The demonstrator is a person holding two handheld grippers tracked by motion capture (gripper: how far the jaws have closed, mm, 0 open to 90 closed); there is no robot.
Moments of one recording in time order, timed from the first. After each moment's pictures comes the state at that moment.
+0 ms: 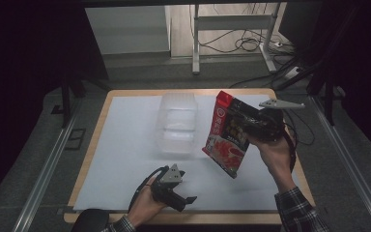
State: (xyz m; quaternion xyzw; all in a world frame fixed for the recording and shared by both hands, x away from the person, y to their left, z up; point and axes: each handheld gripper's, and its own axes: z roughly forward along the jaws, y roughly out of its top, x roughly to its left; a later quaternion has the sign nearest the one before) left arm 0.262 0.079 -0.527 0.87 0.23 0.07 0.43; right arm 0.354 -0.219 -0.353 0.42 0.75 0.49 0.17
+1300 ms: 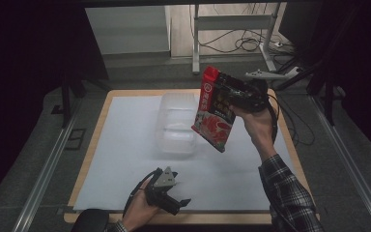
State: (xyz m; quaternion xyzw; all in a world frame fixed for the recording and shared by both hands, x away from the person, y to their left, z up) left arm 0.252 0.092 -0.529 0.87 0.24 0.09 0.43; right arm 0.415 -0.181 -0.323 0.40 0.73 0.52 0.18
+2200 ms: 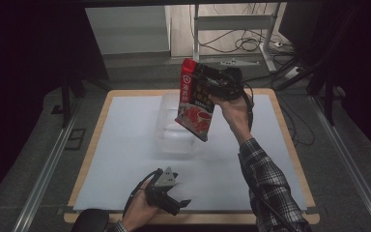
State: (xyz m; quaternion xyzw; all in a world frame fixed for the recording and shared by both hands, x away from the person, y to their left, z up) left arm 0.253 0.092 -0.530 0.87 0.24 0.08 0.42; right arm 0.450 -0.124 -0.322 0.38 0.74 0.53 0.16
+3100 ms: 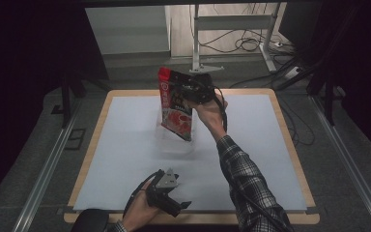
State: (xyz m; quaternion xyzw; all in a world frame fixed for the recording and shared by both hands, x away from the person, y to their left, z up) left arm 0.251 0.089 -0.531 0.88 0.23 0.08 0.41; right arm 0.468 -0.056 -0.359 0.32 0.78 0.52 0.17
